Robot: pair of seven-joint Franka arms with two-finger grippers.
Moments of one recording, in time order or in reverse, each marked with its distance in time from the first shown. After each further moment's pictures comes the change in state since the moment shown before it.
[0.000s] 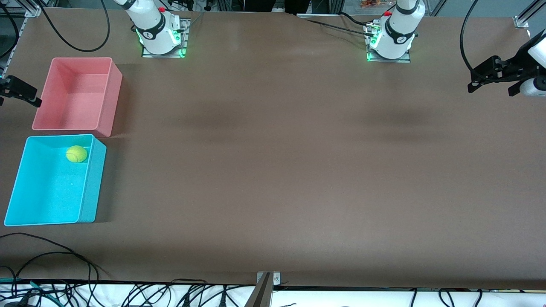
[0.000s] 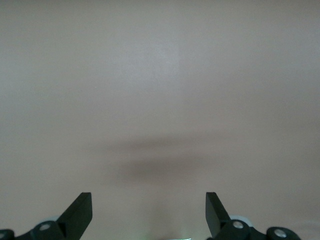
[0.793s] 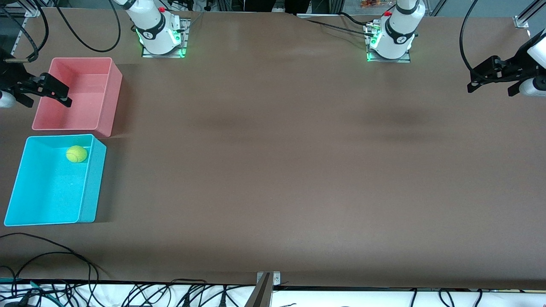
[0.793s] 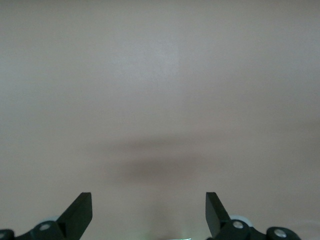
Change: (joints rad) left arm -0.001 0.000 -0.001 0.000 0.000 0.000 0.000; right arm 0.012 -0.020 0.130 0.005 0.019 0.004 0.099
